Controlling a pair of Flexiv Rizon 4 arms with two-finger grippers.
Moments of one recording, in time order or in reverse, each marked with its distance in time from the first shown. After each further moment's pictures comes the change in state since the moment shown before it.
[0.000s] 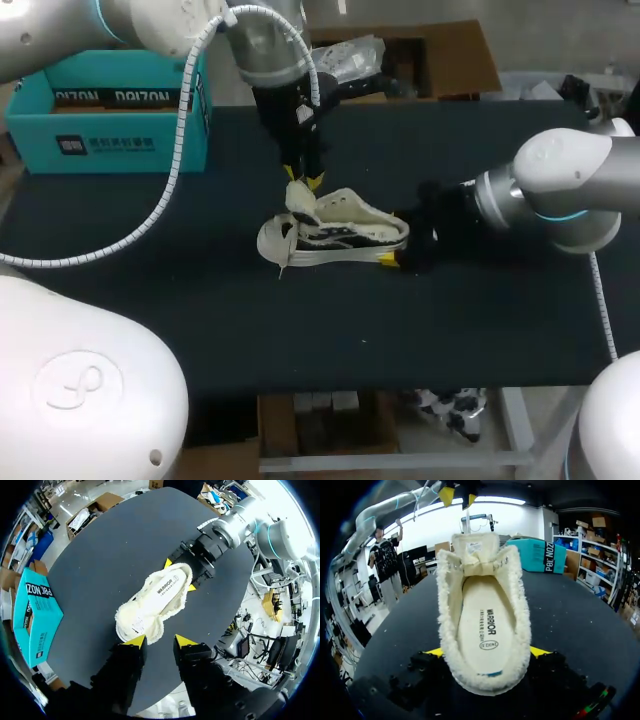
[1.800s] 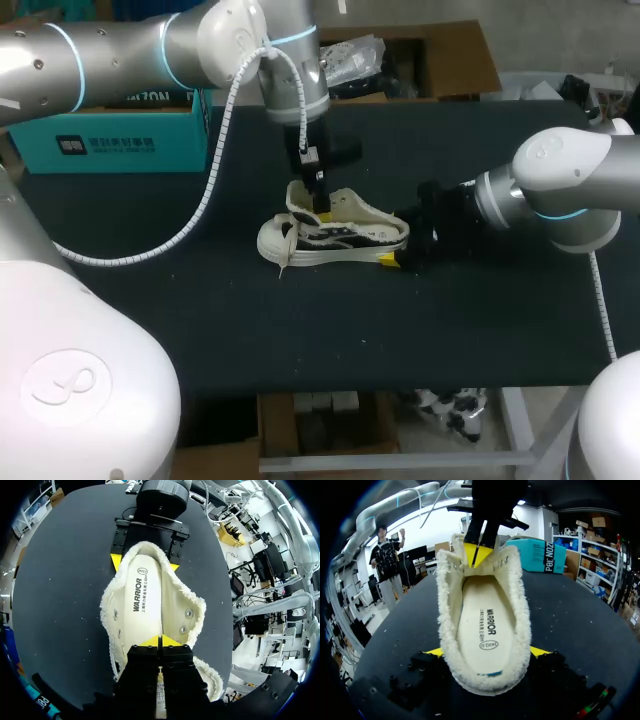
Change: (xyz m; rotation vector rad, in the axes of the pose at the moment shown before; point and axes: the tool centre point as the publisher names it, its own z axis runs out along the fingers) left arm -0.014 -0.028 0.125 -0.075 0.296 0.693; right arm 0.000 0.000 0.000 -0.001 -0.001 0.000
